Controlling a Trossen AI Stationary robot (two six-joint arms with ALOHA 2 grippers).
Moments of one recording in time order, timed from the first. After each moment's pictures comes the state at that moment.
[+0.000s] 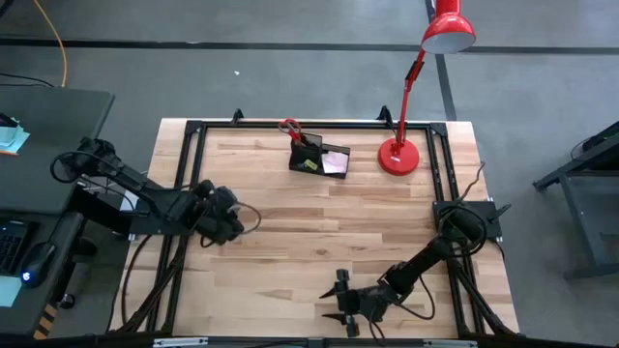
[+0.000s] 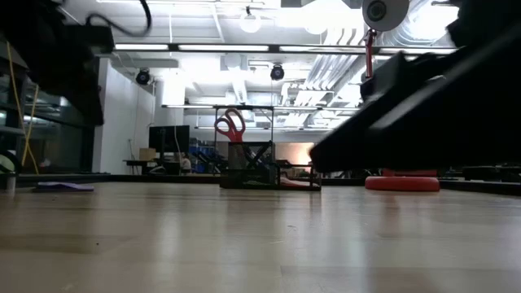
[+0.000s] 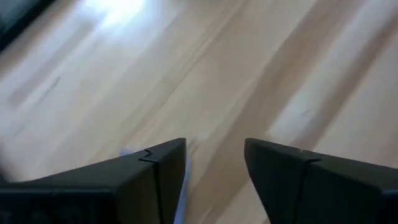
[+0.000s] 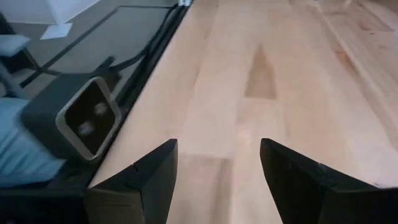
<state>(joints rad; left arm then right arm) -0.35 1.06 0.64 -0.95 -0.67 -1.03 0.72 2.10 0.98 0.66 0.48 0.27</state>
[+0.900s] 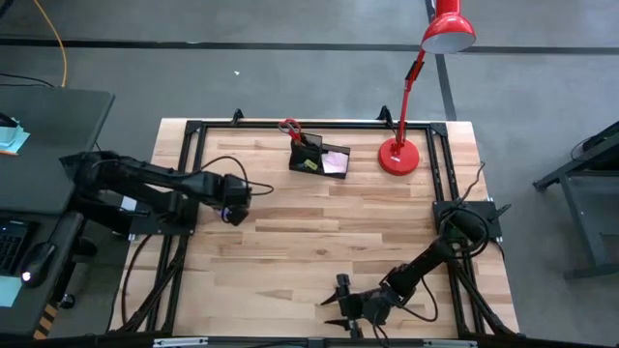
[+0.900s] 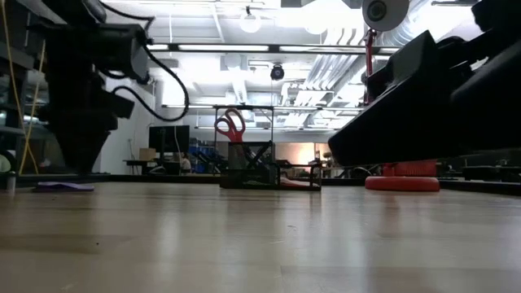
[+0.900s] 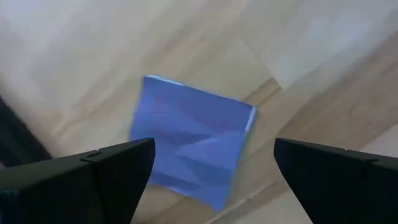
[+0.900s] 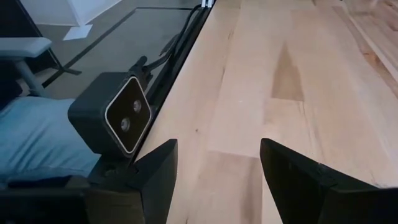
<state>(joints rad) 0.14 1.24 0.59 -0.93 -0.26 -0.82 0.75 2.10 0.98 0.67 0.44 0.27</state>
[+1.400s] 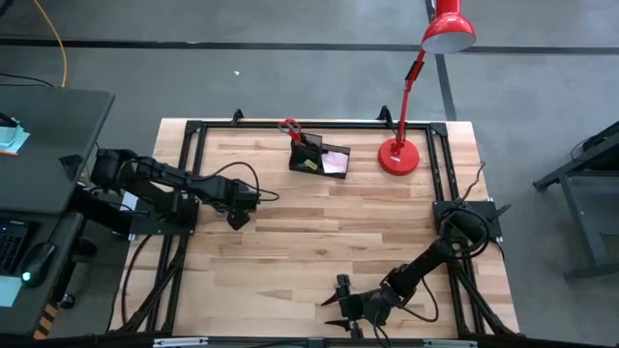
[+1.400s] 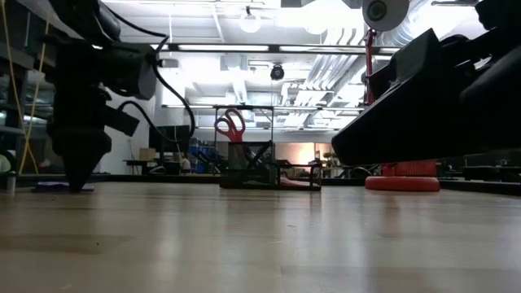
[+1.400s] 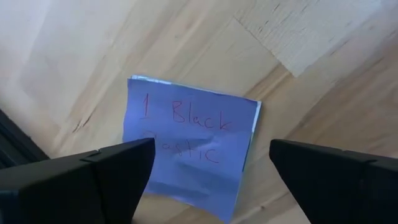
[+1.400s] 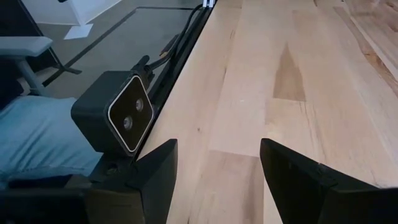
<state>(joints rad) 0.14 1.44 0.60 -0.89 -0.25 -0.73 0.76 2.10 0.98 0.67 0.44 0.27</state>
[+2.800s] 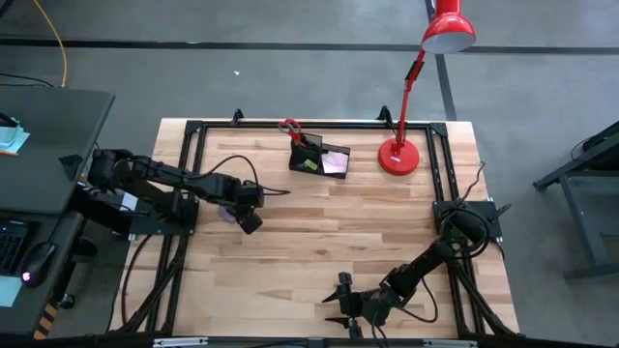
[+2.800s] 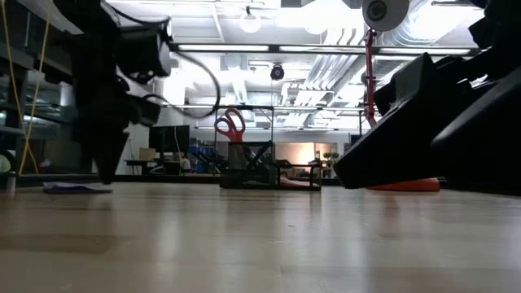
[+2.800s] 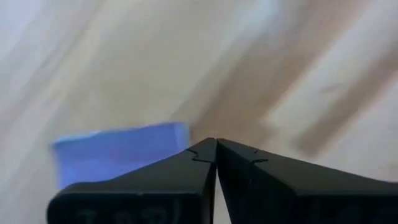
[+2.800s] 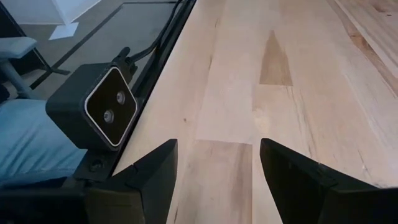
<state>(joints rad) 0.14 1.38 0.63 -0.67 -0.07 -0.66 0.76 2.10 0.98 0.63 0.47 0.34</state>
